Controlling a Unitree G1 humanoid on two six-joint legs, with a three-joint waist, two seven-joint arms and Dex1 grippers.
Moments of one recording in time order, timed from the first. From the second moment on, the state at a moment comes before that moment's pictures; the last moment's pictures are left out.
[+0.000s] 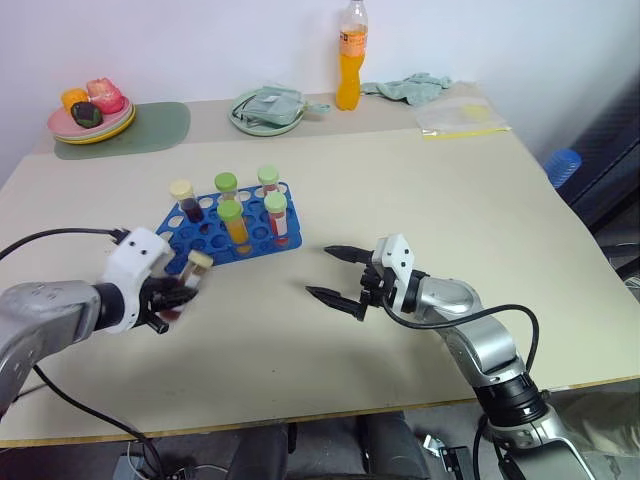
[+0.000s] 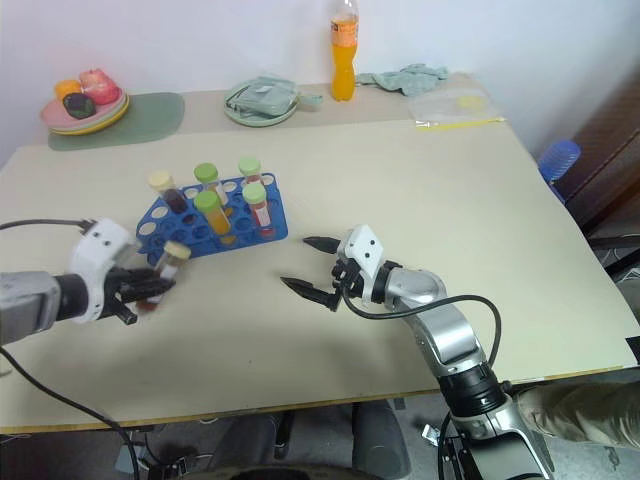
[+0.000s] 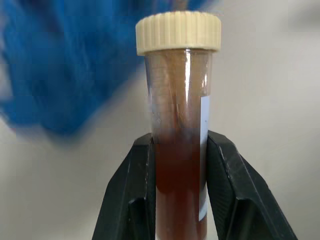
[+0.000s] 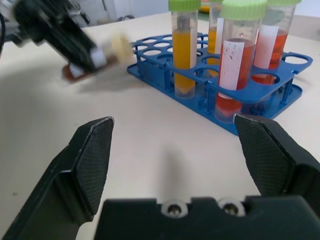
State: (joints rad) left arm 0.03 1.01 0.37 -0.57 -0.73 0.95 -0.52; right arm -0.31 -0.36 0.23 -0.18 0.30 0.32 0.82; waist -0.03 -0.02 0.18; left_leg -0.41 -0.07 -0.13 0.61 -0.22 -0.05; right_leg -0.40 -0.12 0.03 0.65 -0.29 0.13
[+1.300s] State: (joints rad) left arm -0.17 0.13 0.13 -0.07 -0.04 -0.04 0.00; right arm -0.34 -0.33 0.25 -0.14 0.29 0.31 0.83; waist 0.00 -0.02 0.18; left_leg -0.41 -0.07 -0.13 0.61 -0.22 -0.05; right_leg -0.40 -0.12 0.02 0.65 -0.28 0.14
